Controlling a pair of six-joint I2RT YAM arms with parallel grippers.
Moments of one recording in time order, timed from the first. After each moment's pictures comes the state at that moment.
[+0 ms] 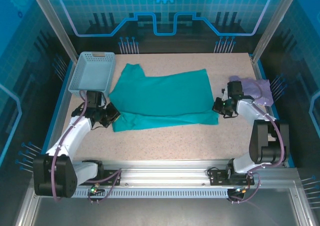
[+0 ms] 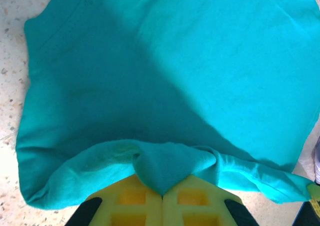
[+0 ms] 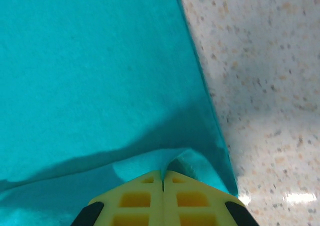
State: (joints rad) left arm 0.01 1.17 0.74 -0.60 0.36 -0.85; right arm -0.03 1.51 0.89 -0.52 -0.25 0.36
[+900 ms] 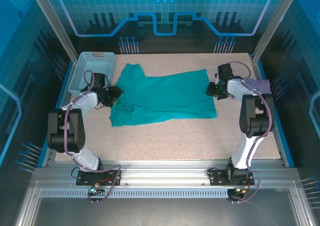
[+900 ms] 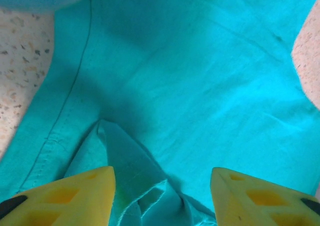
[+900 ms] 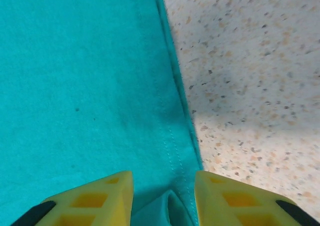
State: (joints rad) left arm 0.06 1.64 1.01 -0.35 0.28 -0.85; right arm 0.03 1.87 1.29 -0.55 -0.08 0.29
